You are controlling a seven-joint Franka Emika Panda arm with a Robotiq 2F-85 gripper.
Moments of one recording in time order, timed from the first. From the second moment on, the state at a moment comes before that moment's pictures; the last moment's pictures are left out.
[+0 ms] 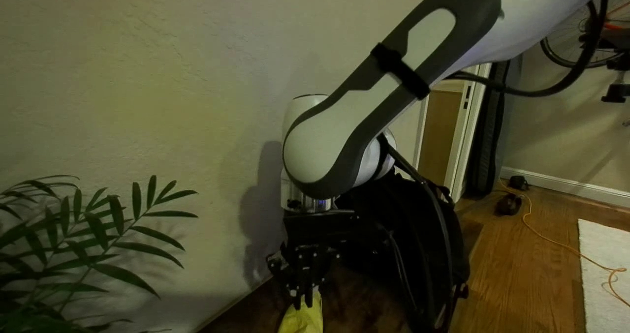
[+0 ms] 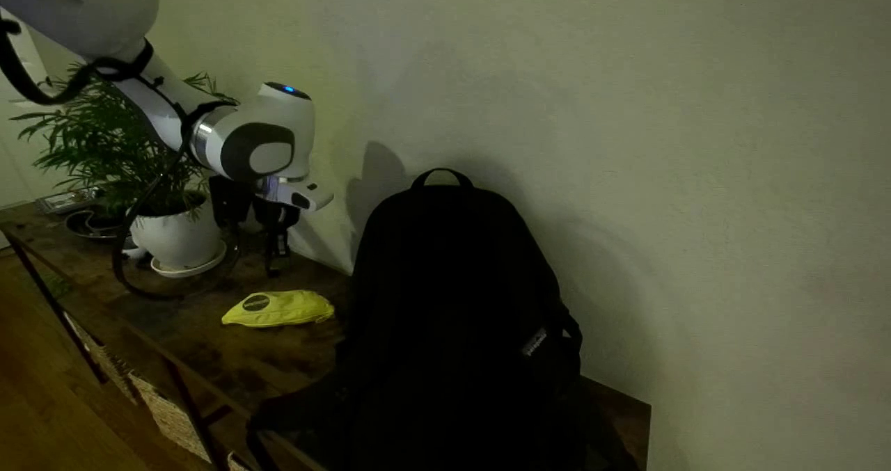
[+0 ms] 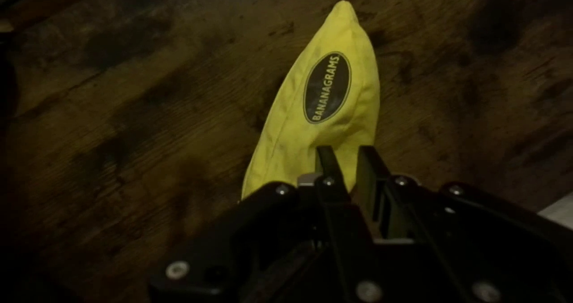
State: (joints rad) arm 0.18 0.87 0.09 -1.58 0.24 2.40 0.59
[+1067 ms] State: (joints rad) arm 0.20 0.83 0.03 -1.66 0.24 2.45 0.65
